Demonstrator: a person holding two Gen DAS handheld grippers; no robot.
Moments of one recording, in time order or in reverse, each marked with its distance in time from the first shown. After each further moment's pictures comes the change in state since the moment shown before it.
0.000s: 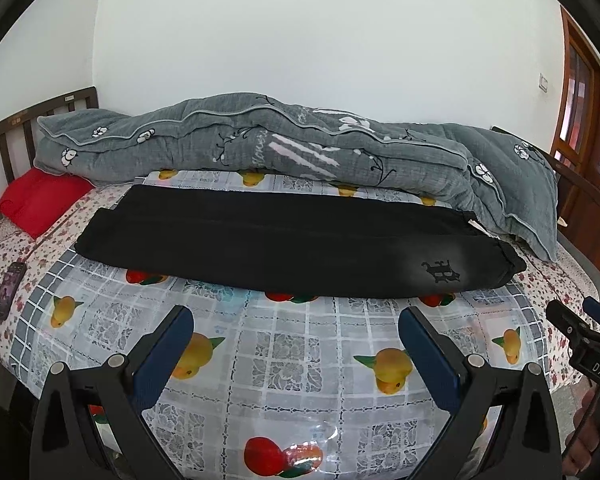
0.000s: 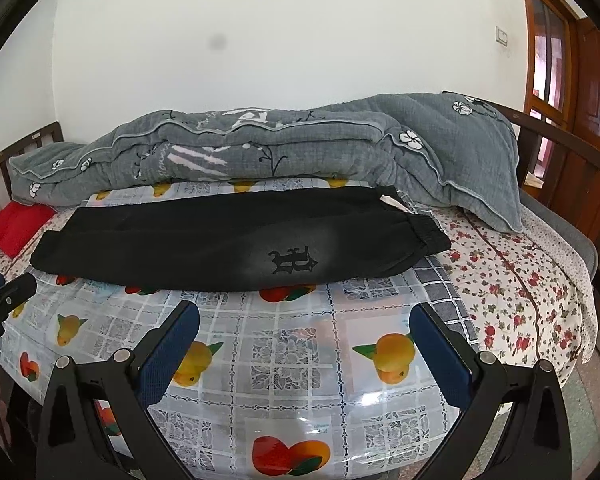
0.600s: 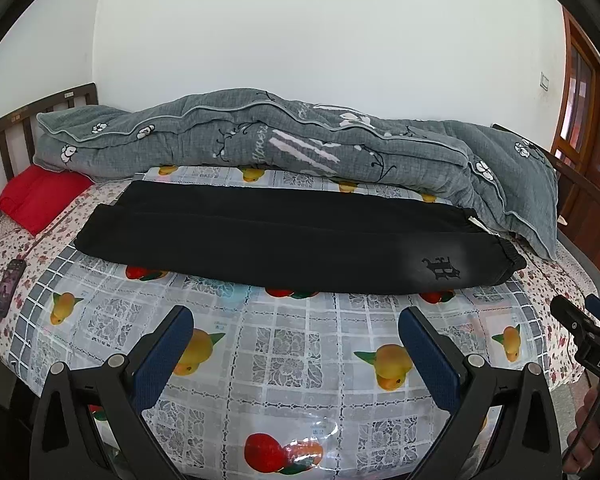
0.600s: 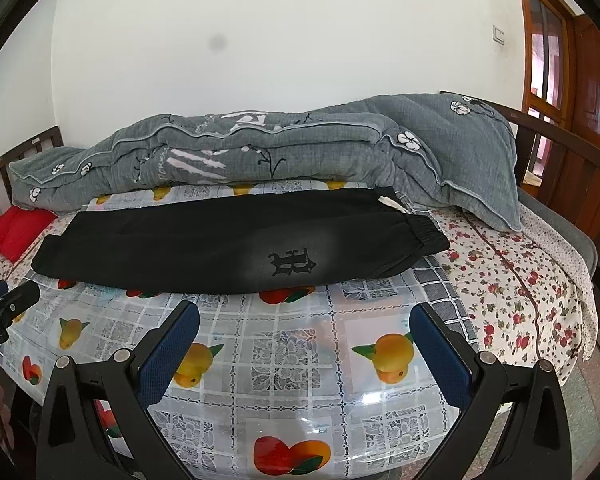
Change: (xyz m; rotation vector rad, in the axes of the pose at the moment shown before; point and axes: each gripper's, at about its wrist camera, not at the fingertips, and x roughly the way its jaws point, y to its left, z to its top) left arm 0.000 -0.001 -0.001 0.000 0.011 -0.001; right arm -0.003 -0.004 0.002 0.002 -0.005 -0.001
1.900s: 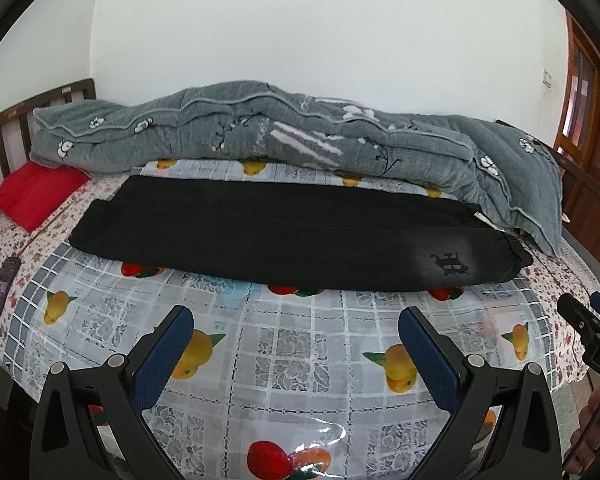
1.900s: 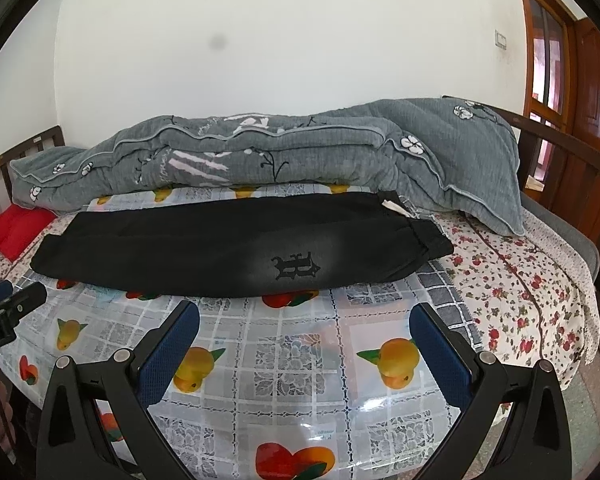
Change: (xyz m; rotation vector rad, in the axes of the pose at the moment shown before) left arm 0.025 0.008 -0.003 -0.005 0.022 0.002; right arm 0.009 0.006 -0.004 -0.011 -0.016 -0.001
